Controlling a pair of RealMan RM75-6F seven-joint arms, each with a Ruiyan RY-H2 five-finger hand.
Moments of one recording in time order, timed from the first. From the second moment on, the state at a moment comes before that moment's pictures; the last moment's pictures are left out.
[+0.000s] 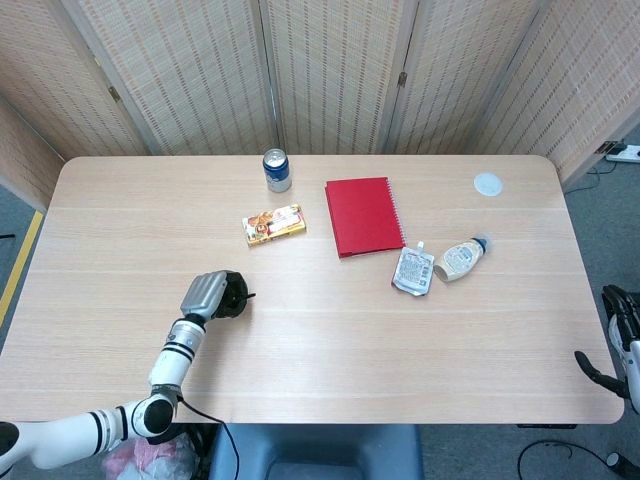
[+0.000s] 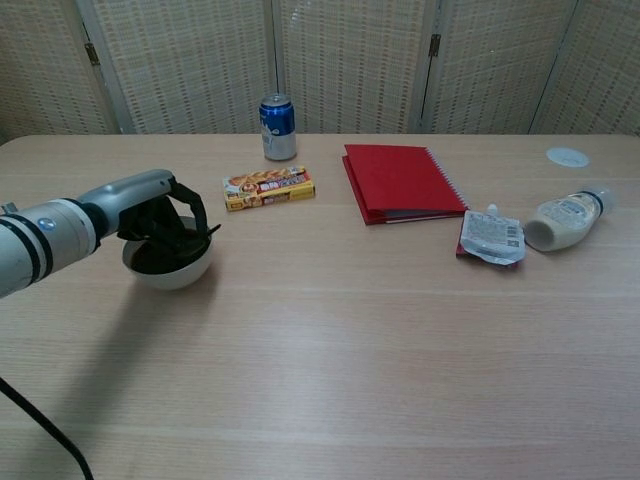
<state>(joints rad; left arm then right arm) -0.73 -1.68 -0.26 -1.36 0.85 0.91 0.20 -0.04 -1.07 0.08 -1.59 -1.54 1.65 0.11</state>
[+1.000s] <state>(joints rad) -0.72 -1.62 -0.23 -1.39 0.87 0.91 0.21 -0.04 -1.08 0.08 -1.57 -1.54 1.64 0.12</state>
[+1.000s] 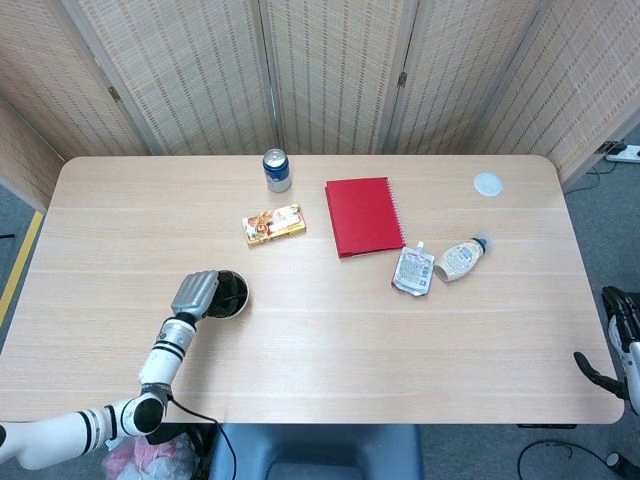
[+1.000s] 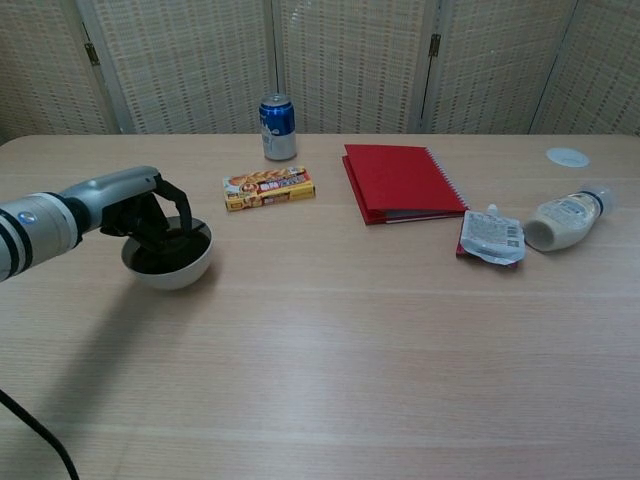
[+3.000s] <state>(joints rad) -0.78 -1.72 -0.29 -1.21 0.81 0.88 0.23 -0.05 -1.09 0.09 -1.55 -1.52 1.64 0.15</state>
